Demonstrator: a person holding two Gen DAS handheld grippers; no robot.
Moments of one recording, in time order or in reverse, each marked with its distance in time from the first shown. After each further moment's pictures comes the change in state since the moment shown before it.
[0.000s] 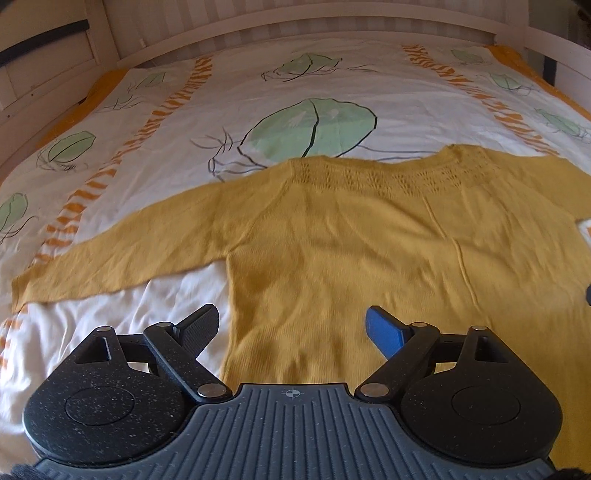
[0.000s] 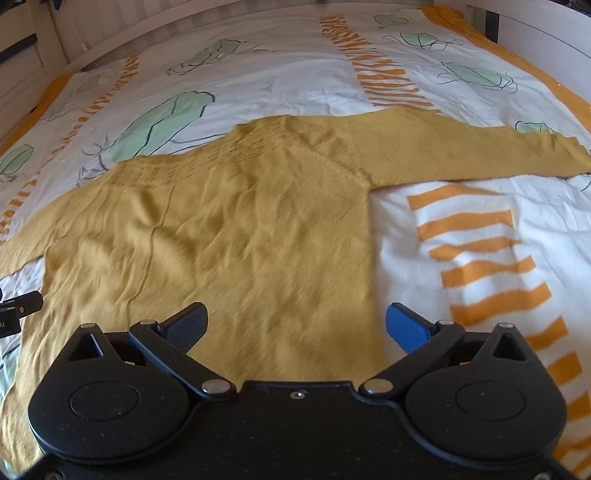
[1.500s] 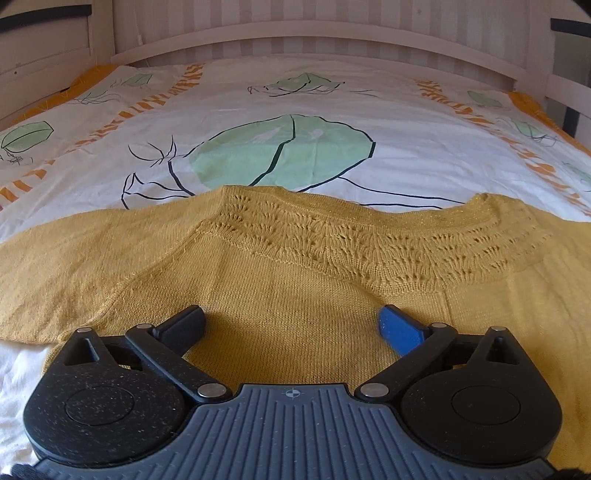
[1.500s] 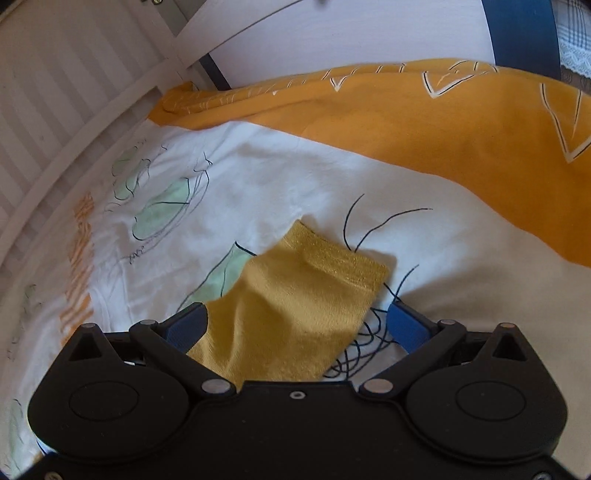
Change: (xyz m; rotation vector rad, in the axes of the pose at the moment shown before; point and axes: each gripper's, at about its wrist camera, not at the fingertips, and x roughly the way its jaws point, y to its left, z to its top) left arm 0.129 -0.044 0.037 -0.131 -0.125 -0.052; right arm 0.055 -0.366 0.109 0.705 -0.282 -0.171
